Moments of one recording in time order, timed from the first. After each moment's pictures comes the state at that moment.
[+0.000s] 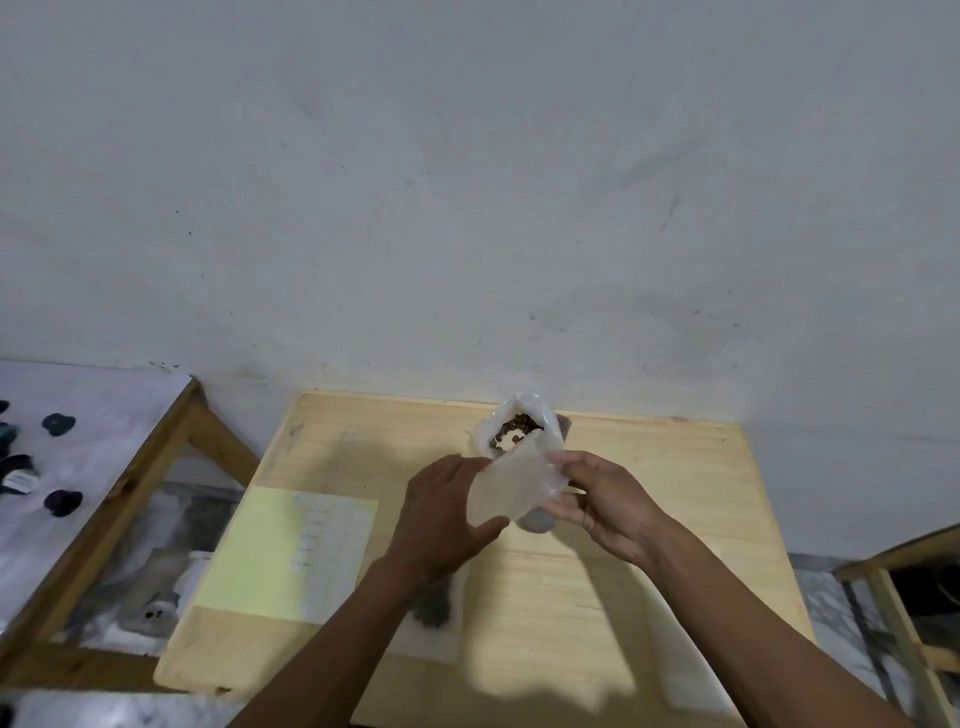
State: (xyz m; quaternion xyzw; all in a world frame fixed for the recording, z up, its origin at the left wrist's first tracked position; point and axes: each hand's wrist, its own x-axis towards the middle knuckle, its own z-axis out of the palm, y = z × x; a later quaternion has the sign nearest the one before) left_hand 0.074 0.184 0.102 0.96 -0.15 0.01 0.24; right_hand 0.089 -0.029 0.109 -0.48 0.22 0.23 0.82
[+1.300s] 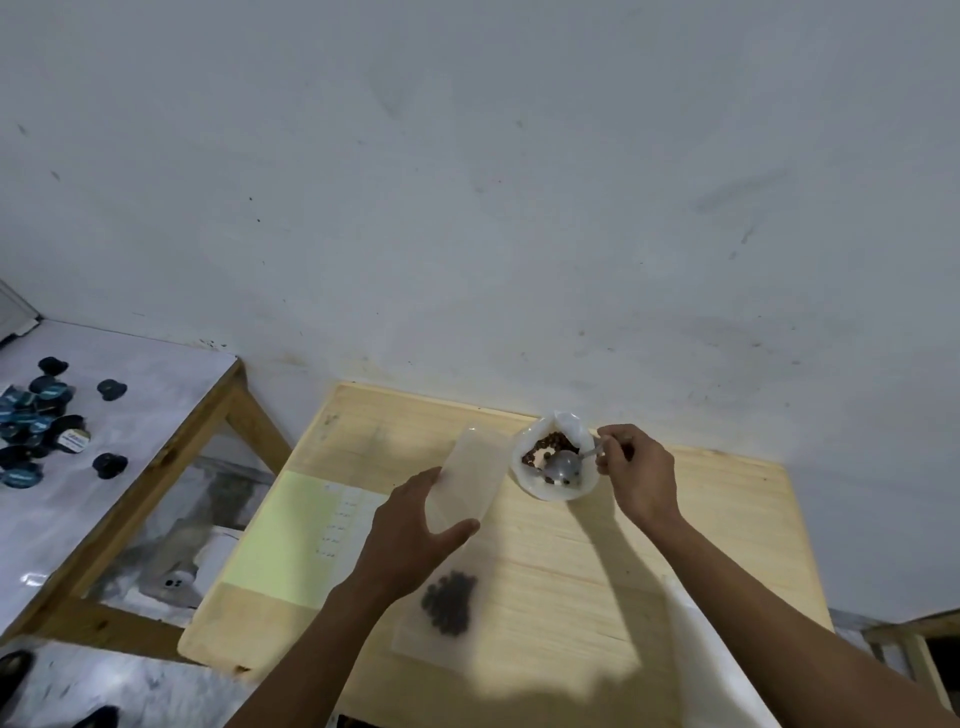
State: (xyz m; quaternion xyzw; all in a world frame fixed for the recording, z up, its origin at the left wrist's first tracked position) left_hand 0.055 0.242 0.100 0.93 0.07 -0.06 0.37; right_hand 0.144 -0.030 0.071 -0.85 0.08 -0.06 0.52
